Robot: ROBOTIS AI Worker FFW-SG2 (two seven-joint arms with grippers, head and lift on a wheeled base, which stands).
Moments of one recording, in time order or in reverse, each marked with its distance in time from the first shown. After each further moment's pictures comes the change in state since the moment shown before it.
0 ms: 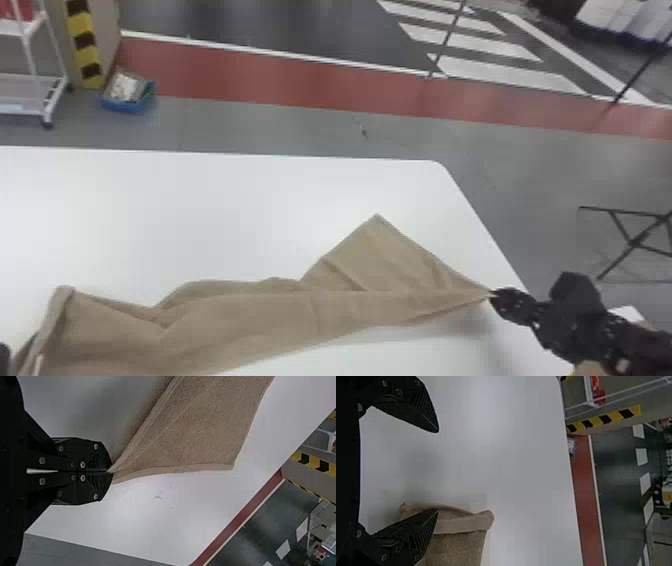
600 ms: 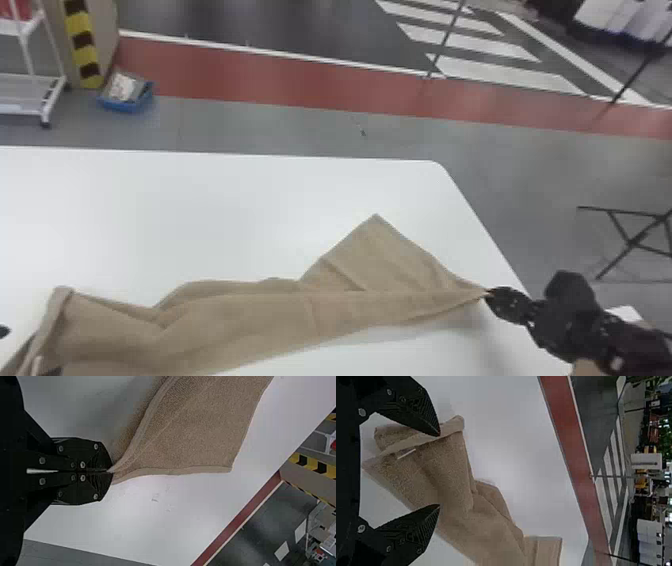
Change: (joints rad) left arm 0.045 0.190 0.019 -0.043 -0.043 -0.153 -0.535; right arm -0.006 0.002 0.012 -0.002 0.000 0.003 0.000
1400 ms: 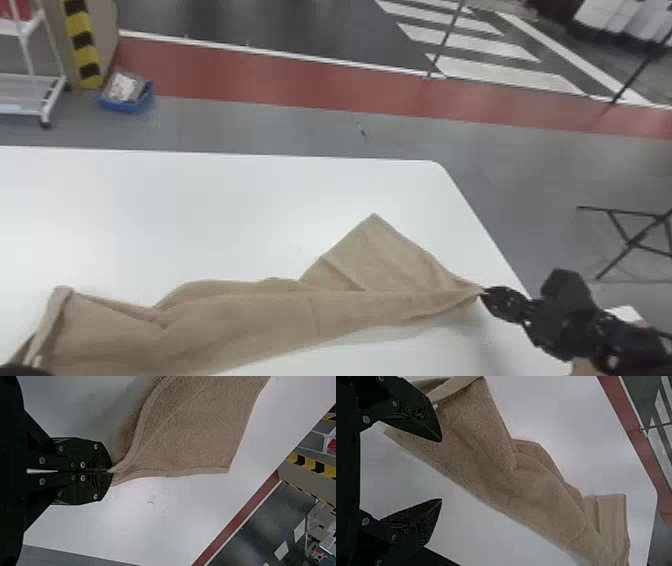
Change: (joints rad) left arm -0.027 0.103 -0.238 0.077 -0.302 -0.002 -0.115; right arm -0.005 0.007 0.010 -0.010 0.000 0.017 0.003
